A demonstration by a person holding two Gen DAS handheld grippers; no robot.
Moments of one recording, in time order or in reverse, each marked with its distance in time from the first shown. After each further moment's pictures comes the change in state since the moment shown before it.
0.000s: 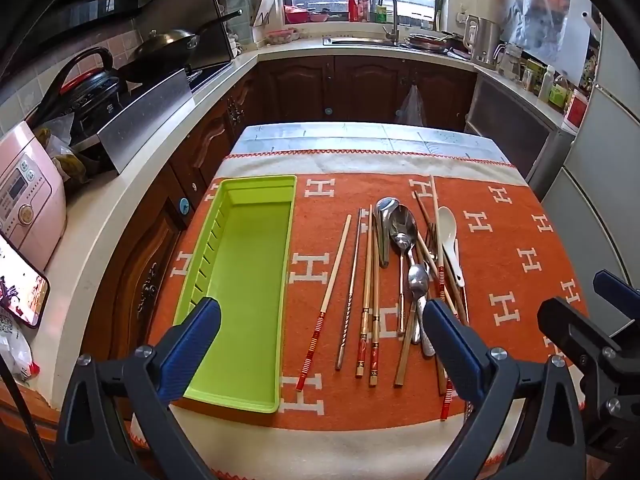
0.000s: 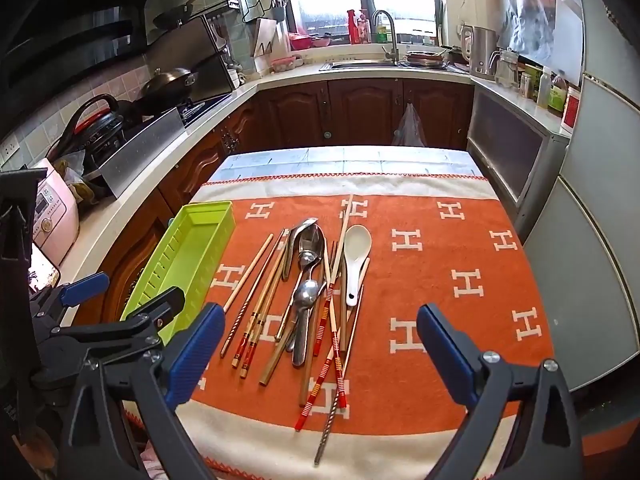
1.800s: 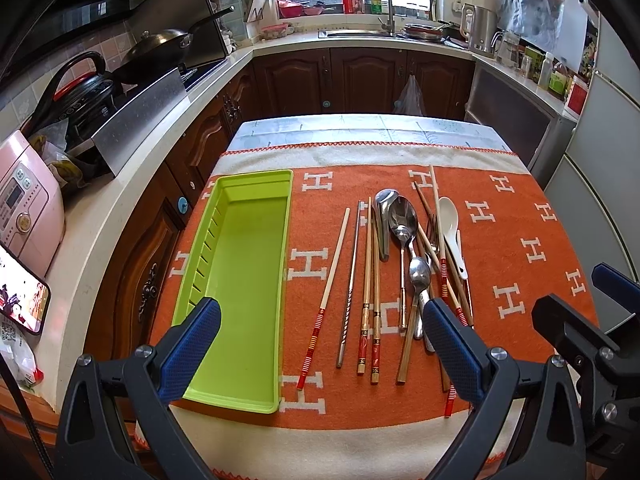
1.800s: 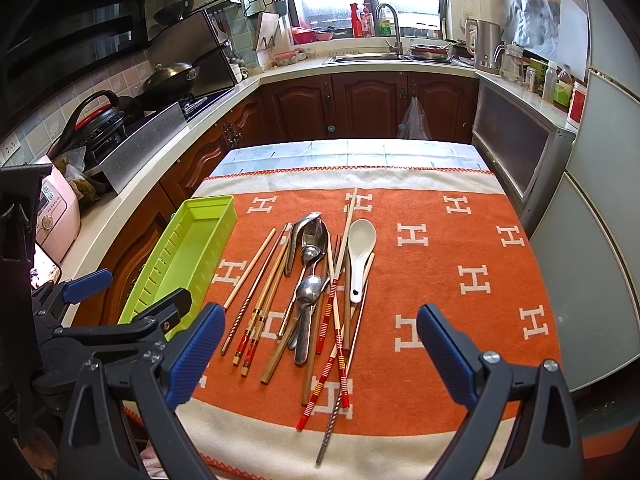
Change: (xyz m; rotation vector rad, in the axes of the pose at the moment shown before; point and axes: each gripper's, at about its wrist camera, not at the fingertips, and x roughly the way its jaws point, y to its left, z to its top) left arm 0.006 -0.002 0.002 0.026 0.027 0.010; right arm 0.008 0.000 -0.002 0.001 0.016 0.012
